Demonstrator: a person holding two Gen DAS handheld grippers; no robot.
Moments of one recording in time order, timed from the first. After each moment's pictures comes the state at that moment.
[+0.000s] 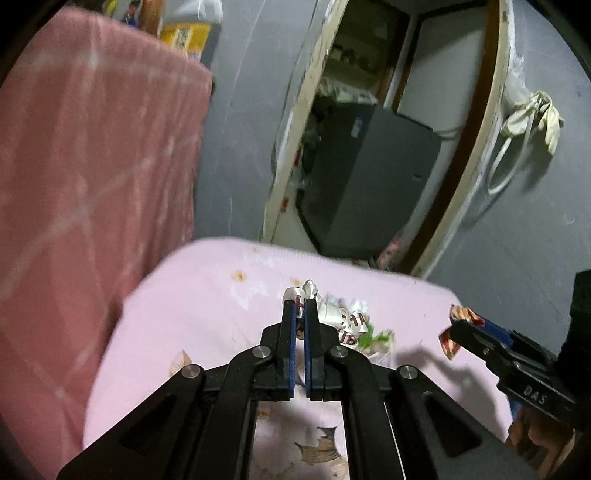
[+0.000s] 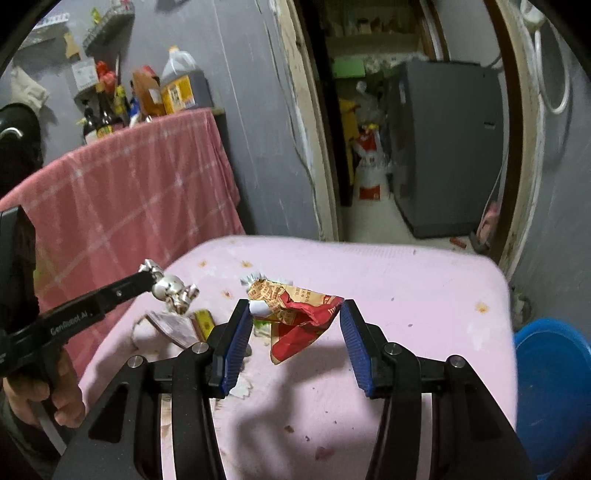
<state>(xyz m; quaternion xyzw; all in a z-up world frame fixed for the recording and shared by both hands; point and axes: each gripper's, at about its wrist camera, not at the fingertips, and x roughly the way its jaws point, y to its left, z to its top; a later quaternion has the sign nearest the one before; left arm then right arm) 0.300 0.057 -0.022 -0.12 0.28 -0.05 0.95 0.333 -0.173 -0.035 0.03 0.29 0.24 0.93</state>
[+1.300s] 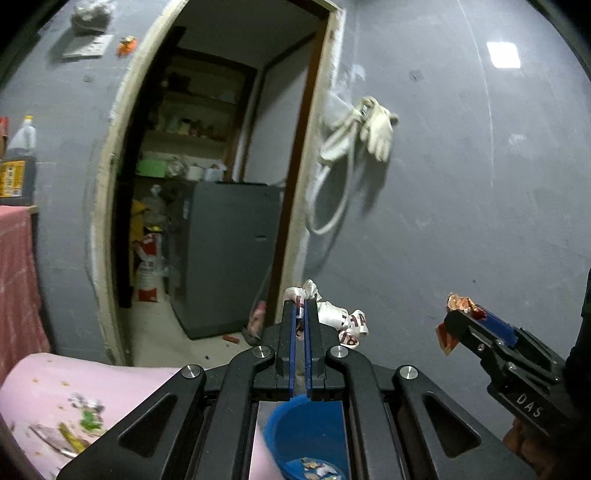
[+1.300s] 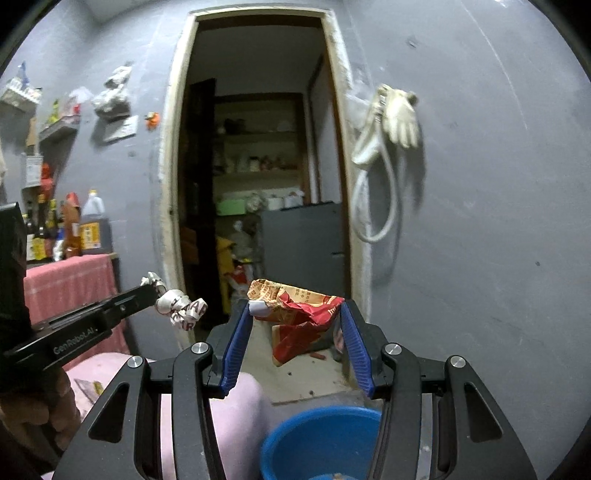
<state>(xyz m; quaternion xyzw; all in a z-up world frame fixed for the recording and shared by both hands) 0.267 -0.217 0.091 -0.05 0.12 -0.27 0.96 0.211 -0.402 0.070 0.04 0.07 0.00 1.00</state>
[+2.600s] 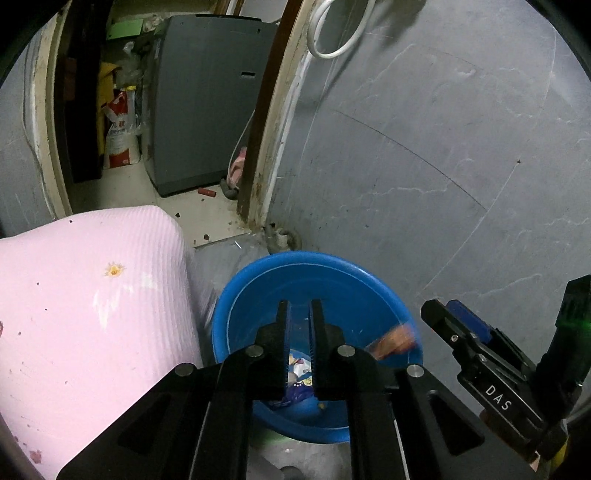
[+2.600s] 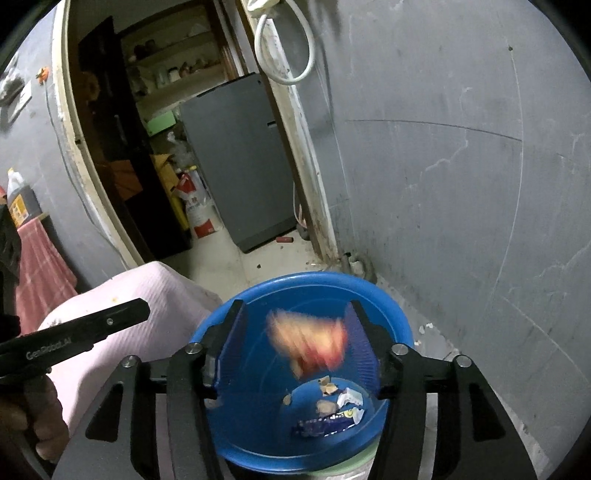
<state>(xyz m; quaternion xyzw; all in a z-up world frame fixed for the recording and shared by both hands) 0.369 -0.305 -0.078 -0.02 0.40 -0.28 0.87 0.274 -0.488 -0.082 0.16 0.28 -0.05 0.95</state>
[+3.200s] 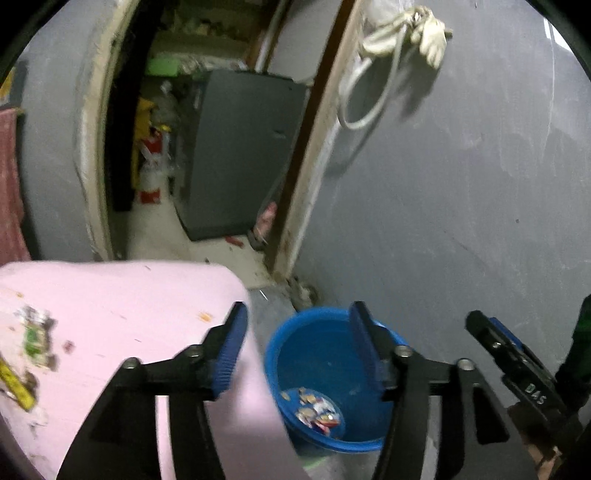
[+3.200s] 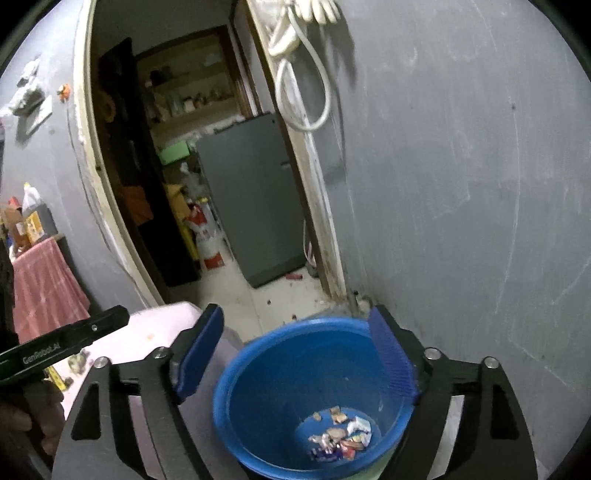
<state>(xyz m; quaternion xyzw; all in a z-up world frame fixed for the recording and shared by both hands) 0.341 -0.231 -0.013 -0.06 0.30 -0.23 0.92 0.258 -0.456 -0.019 0.14 0.20 -0.05 0.97</state>
